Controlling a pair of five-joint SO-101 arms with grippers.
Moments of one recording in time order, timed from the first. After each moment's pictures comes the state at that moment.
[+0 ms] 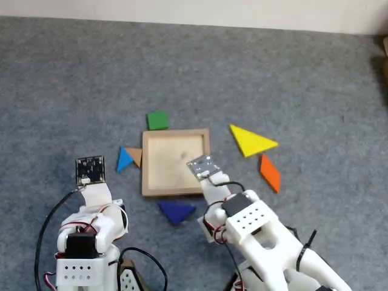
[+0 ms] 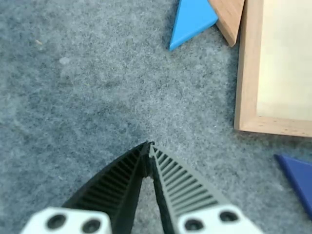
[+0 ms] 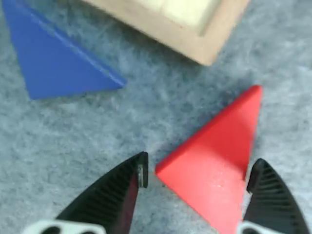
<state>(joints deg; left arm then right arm) -6.6 -102.3 96.0 75.8 14.3 -38.6 -37.7 70.1 56.9 0.1</state>
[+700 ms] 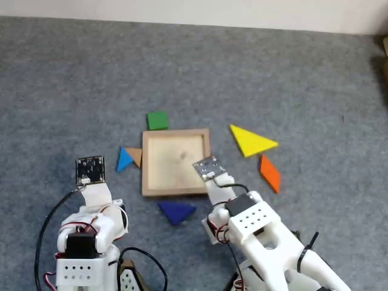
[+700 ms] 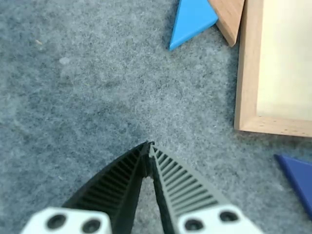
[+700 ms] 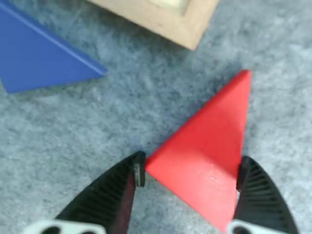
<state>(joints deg) -6.6 -102.3 96.0 75.8 14.3 -37.4 -37.7 72.0 56.8 0.1</state>
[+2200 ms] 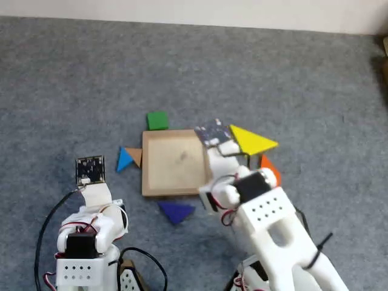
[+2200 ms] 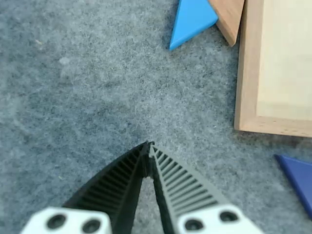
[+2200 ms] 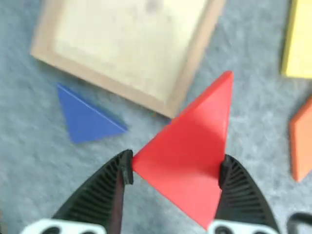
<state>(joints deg) -6.6 -102.3 96.0 75.8 14.3 -35.9 -39.3 45.7 71.5 0.1</state>
